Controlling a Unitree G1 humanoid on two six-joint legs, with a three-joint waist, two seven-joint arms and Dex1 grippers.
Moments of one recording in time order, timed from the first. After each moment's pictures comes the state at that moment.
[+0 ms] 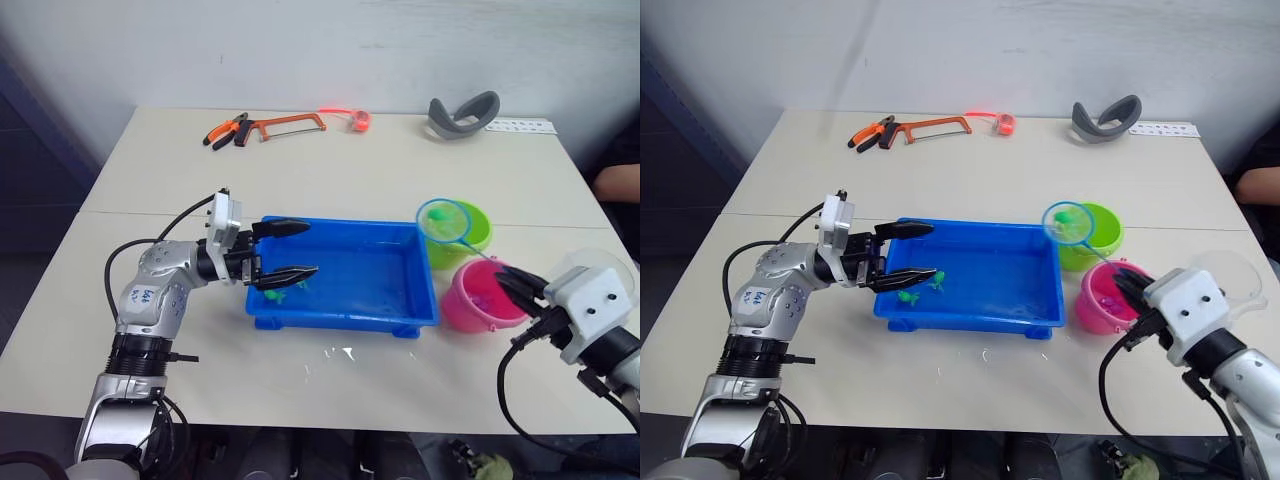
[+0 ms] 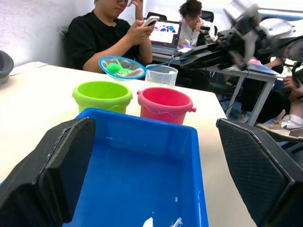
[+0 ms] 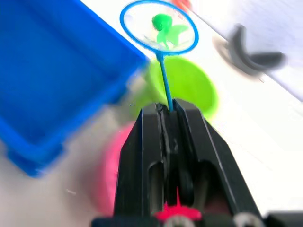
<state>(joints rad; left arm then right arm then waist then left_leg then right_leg) -0.57 0.45 0.02 0.12 -0.53 0.28 -1.19 0.26 -0.70 -0.48 -0.67 0.22 0.37 0.52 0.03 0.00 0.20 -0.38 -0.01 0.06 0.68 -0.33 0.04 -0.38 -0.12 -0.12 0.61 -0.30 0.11</state>
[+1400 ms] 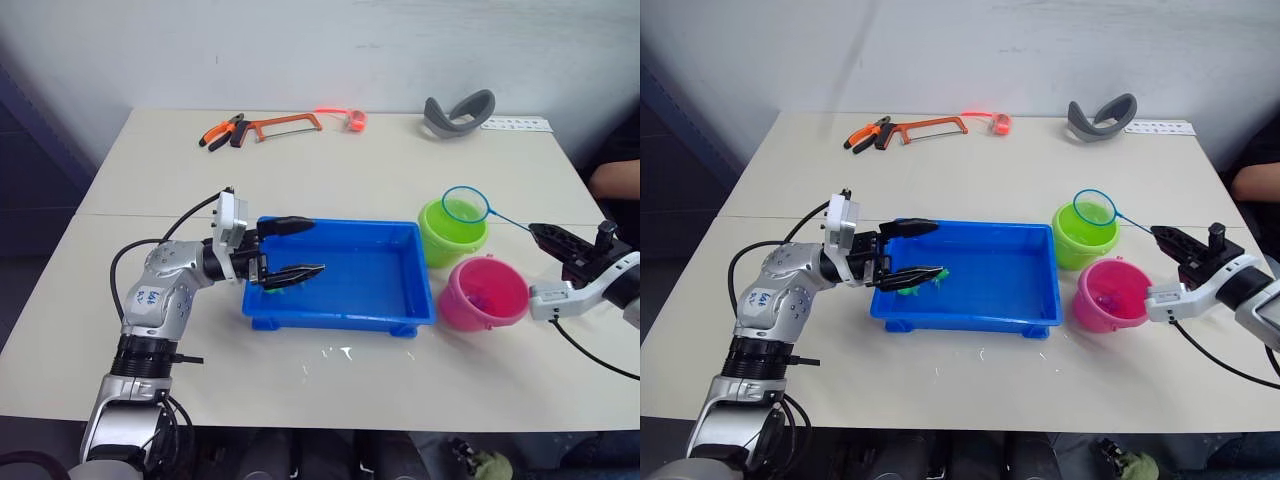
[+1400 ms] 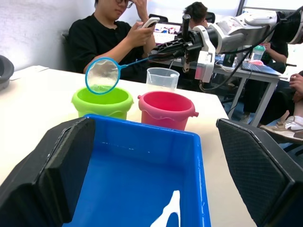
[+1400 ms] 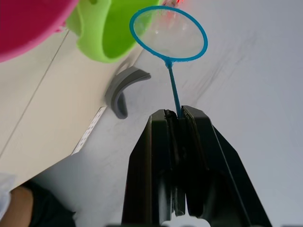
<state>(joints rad) -0.56 0.44 0.02 0.10 -0.52 0.27 -1.15 -0.01 -1.27 -0.16 0.06 -0.92 -0.51 -0.10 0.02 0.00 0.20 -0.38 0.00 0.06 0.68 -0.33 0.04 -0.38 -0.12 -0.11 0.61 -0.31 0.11</state>
